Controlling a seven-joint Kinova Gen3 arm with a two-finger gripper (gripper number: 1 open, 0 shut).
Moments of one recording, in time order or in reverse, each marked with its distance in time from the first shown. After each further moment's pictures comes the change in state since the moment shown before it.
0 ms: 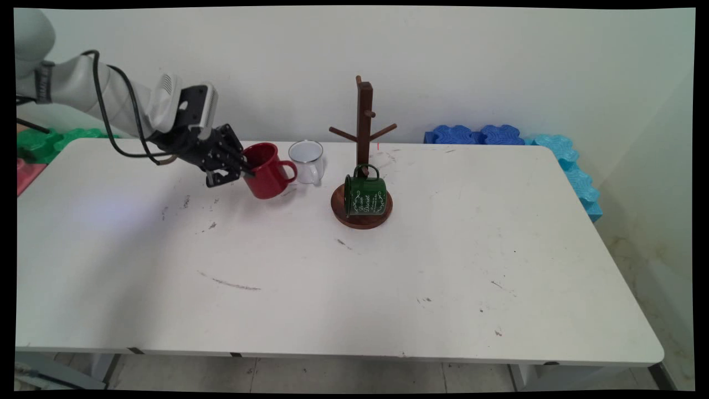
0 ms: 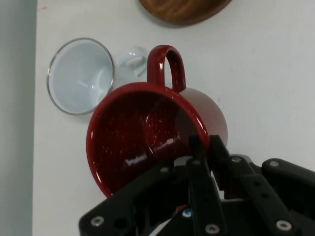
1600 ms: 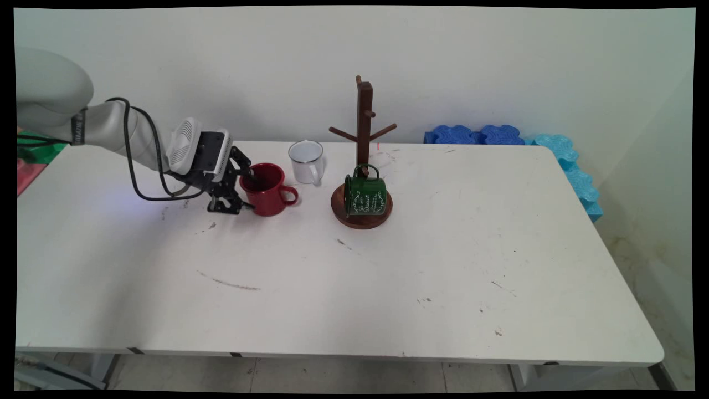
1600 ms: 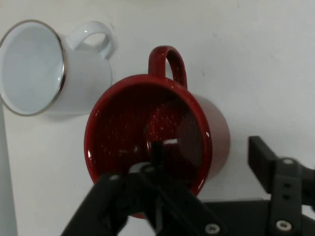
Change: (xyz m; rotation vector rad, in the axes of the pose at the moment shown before) arm -0.021 0.028 0.052 0.002 -0.052 0.142
